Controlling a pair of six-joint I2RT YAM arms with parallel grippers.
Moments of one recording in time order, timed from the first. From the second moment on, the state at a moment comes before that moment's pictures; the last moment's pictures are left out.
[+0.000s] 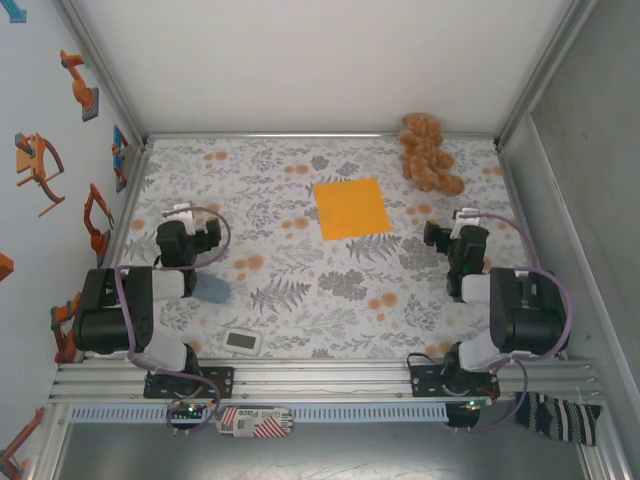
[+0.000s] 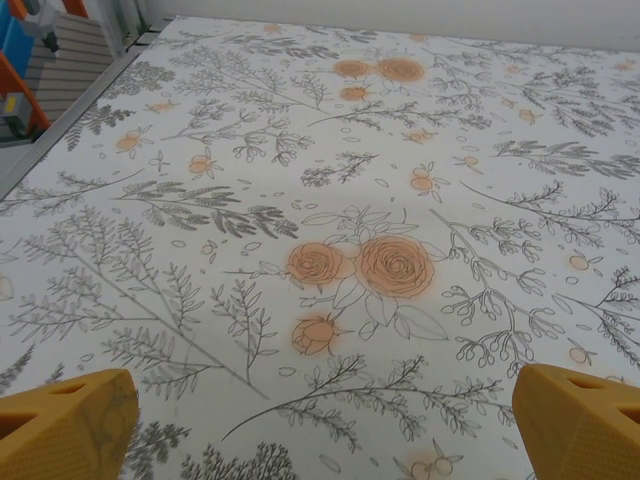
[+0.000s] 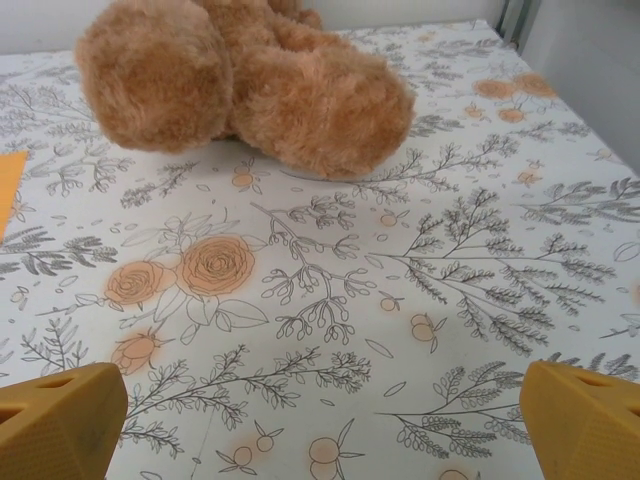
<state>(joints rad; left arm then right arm) -0.02 1.50 0.40 0.69 -0.08 -0.05 -0.05 1.47 0.35 0.75 0.04 0.04</state>
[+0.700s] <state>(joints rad) -0.06 1.21 0.80 -0.06 0.08 -0.51 0.06 1.62 1.04 -0.06 -0.27 0.46</state>
